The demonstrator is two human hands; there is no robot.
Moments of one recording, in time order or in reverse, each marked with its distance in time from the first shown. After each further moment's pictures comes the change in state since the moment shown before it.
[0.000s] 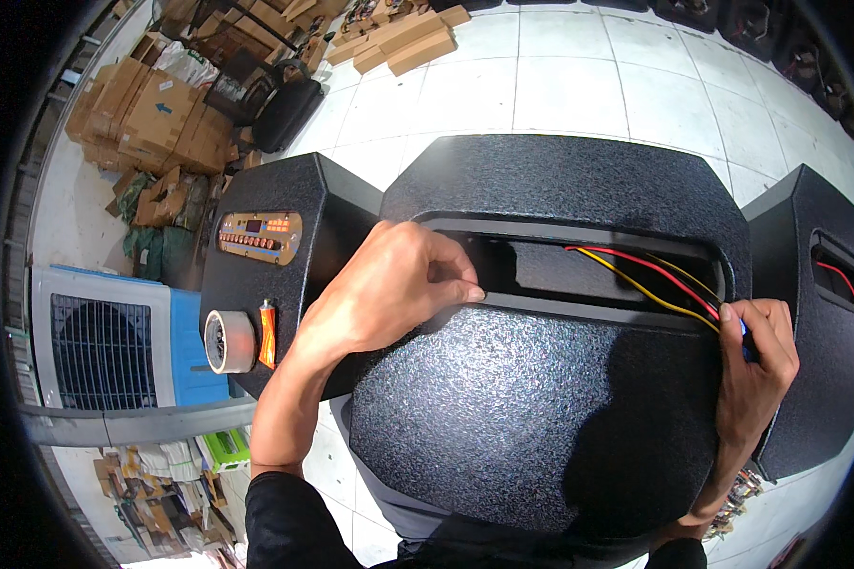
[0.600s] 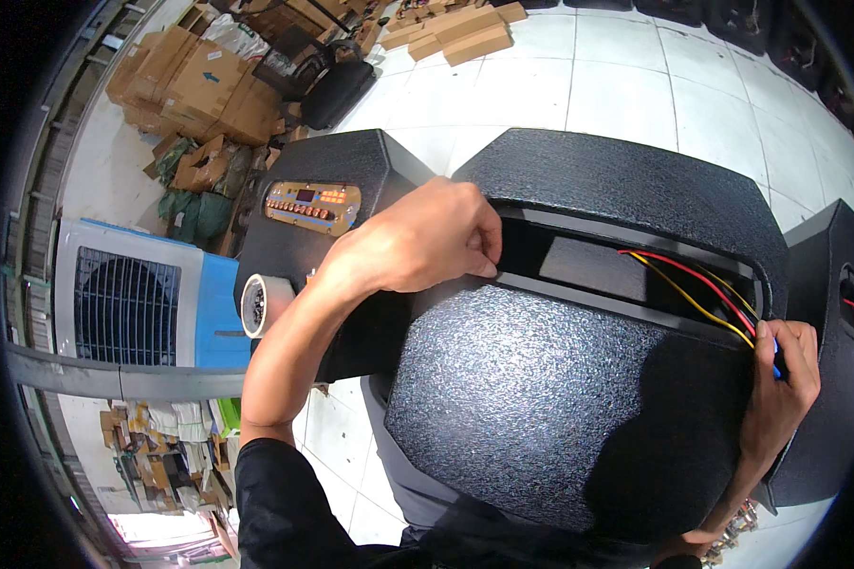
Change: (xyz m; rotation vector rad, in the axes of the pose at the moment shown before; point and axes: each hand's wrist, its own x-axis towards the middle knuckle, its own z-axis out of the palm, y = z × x) left_hand 0.008 -0.011 -0.034 0.269 -0.160 0.050; right_hand -0.003 0.003 0.000 0.005 -0.025 0.005
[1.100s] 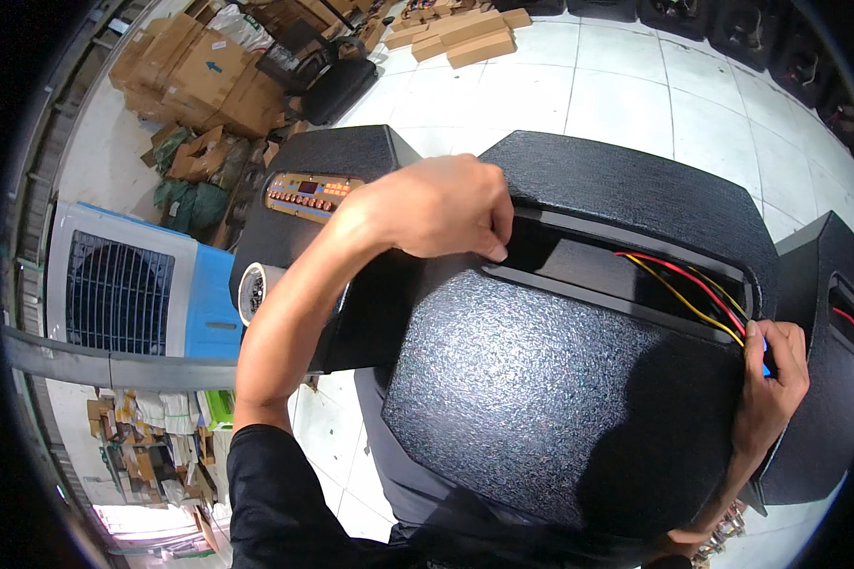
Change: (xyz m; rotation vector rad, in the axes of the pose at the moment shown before) left_hand 0.012 -0.002 -0.016 0.135 -0.077 0.123; right_hand 0.001 0.000 0.001 0.045 -0.013 -0.008
